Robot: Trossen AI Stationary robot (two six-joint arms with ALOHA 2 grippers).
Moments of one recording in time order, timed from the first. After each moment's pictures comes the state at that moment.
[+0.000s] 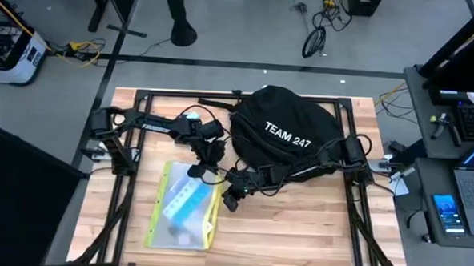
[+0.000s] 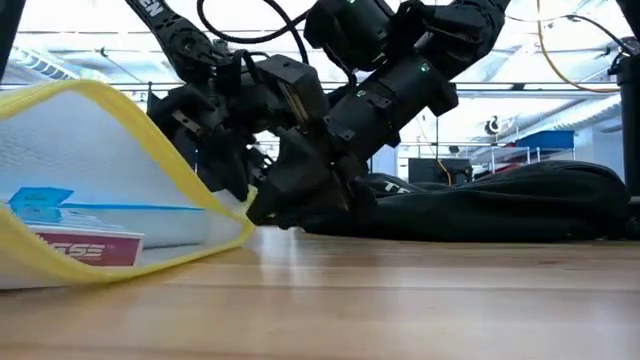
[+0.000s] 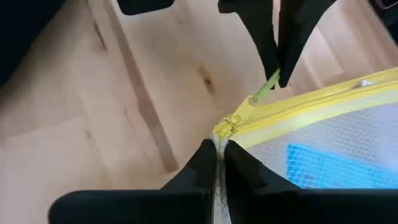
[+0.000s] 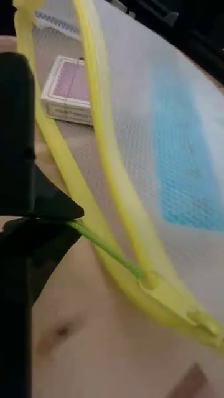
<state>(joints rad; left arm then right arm) 0.30 1.70 0.91 -0.38 0.68 0.50 0.18 2.06 1.17 0.18 -0.05 0.82</state>
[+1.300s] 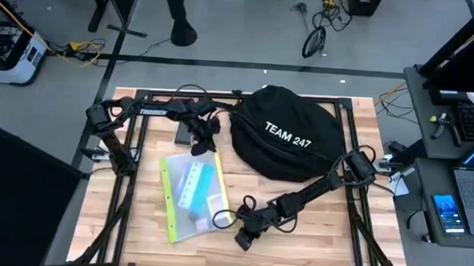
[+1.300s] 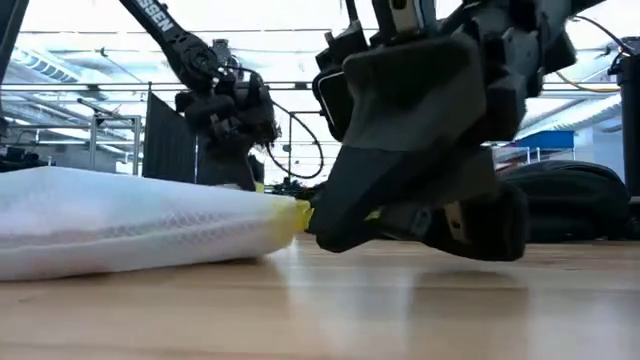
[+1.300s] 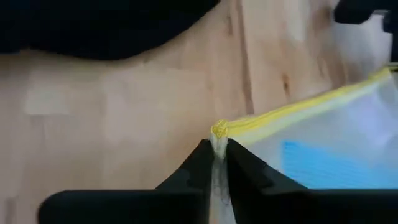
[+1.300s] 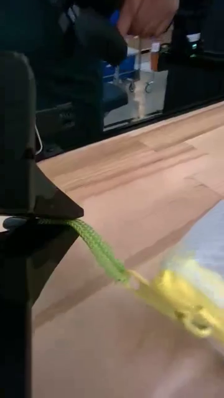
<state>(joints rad) 0.53 1.70 0.99 -0.54 0.69 0.38 0.44 2.04 1.15 0.19 -0.14 1.22</state>
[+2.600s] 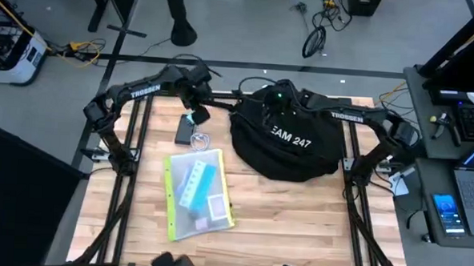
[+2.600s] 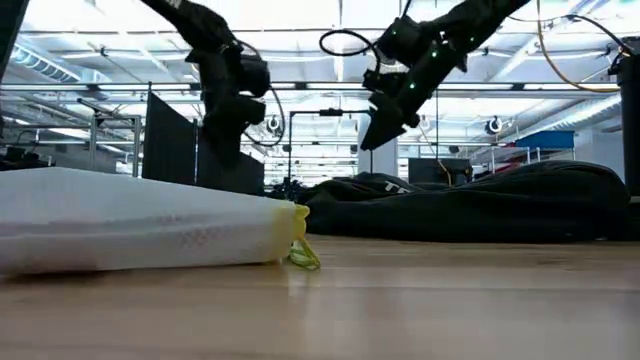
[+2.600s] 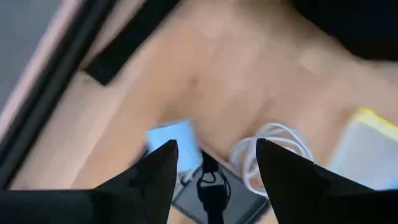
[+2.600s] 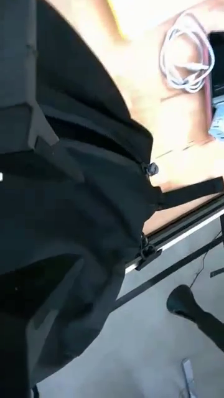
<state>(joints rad) 0.74 1.70 1.38 -1.03 0.11 0.14 -0.52 1.60 1.15 -0.29 0.04 -0.18</state>
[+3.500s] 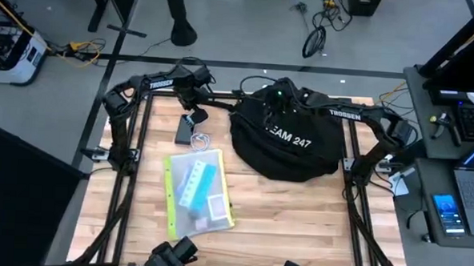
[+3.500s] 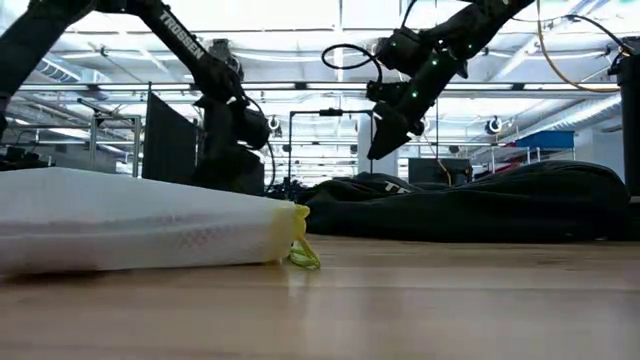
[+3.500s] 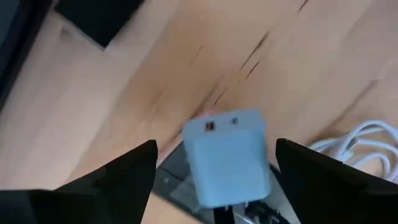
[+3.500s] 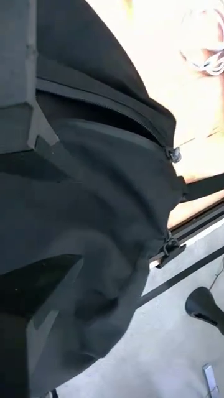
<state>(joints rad) 0.83 1.94 1.38 -1.02 0.10 0.21 -0.56 1.62 1.15 -0.34 0.02 -0.16</state>
